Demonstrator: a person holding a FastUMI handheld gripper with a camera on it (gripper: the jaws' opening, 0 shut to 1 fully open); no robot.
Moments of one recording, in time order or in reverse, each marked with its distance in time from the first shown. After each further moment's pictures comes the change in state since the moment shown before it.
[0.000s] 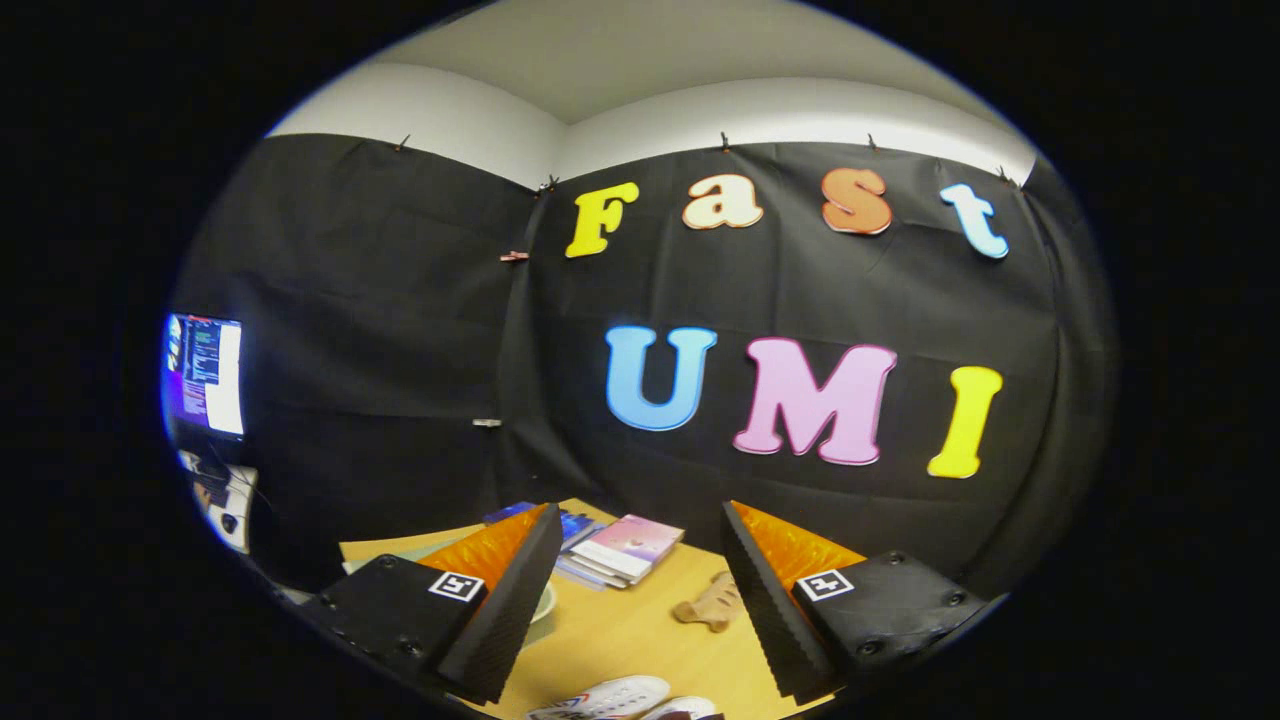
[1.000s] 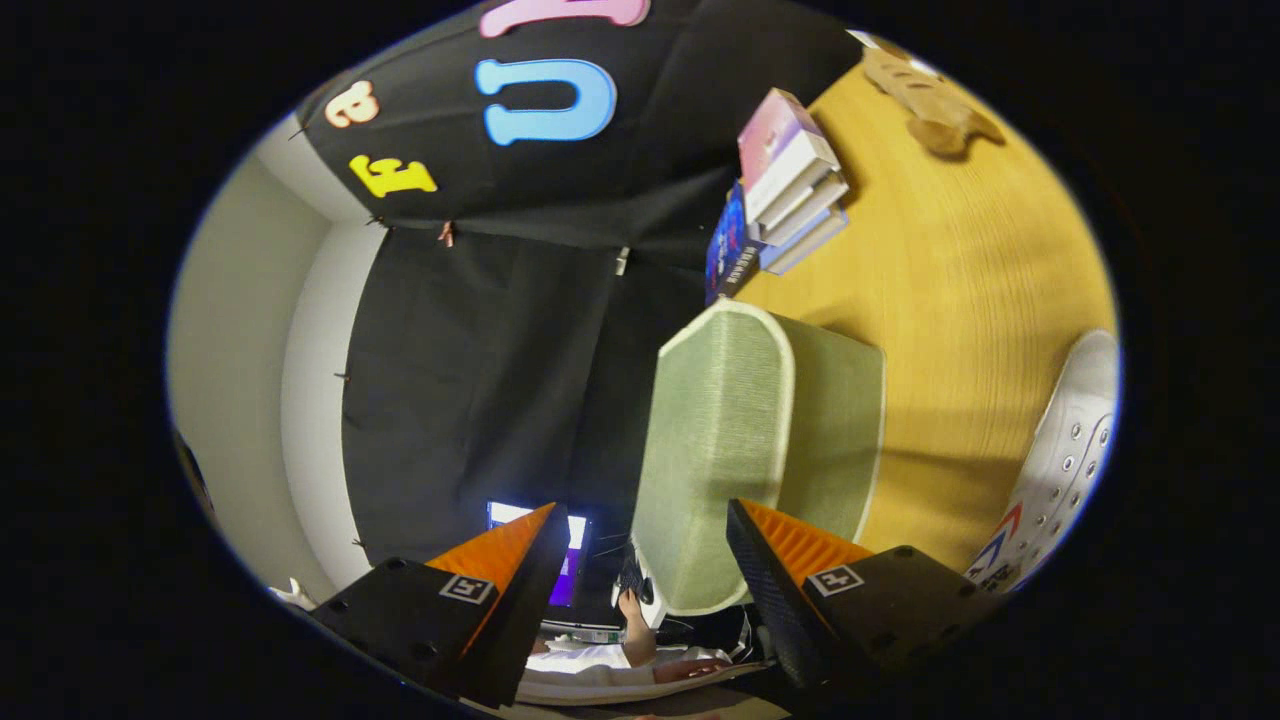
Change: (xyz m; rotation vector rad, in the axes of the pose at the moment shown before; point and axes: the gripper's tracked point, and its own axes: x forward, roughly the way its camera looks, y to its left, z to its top) arm 0.060 0.129 -0.251 1.330 0.690 0.551
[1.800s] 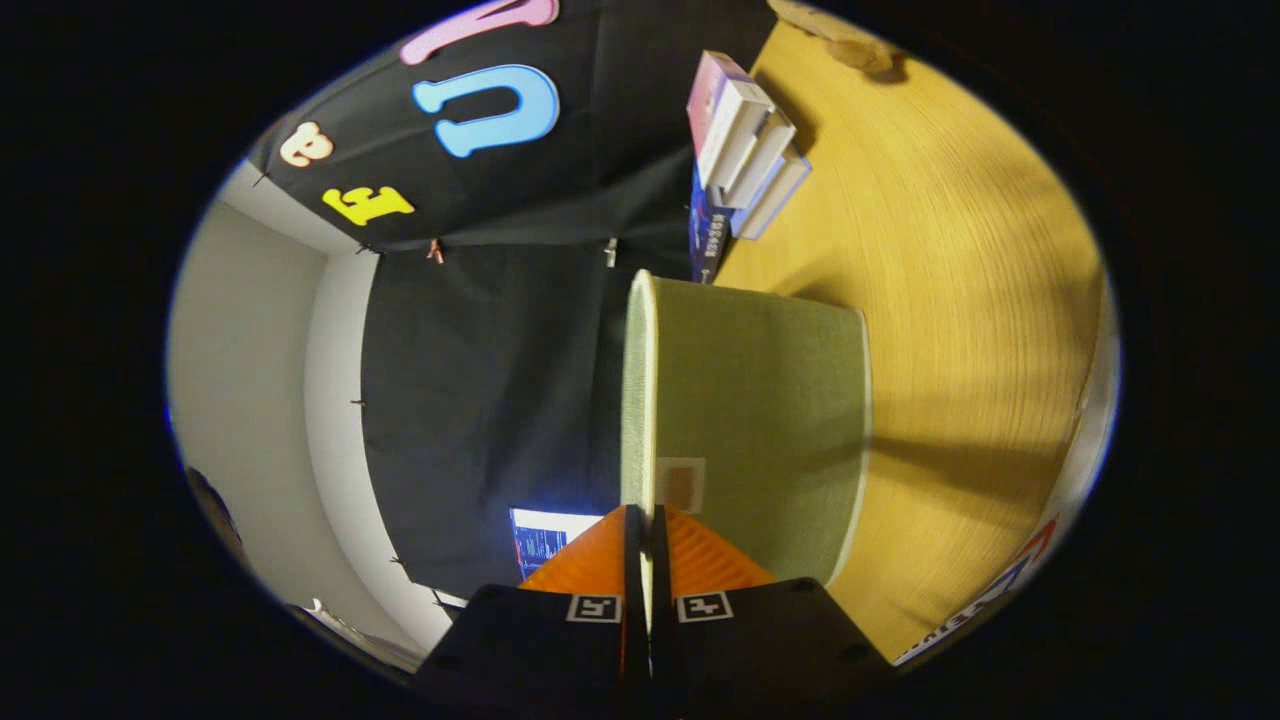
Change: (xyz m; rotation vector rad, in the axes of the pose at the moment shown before) arm 0.019 -0.011 -0.004 0.063 -0.006 0.099
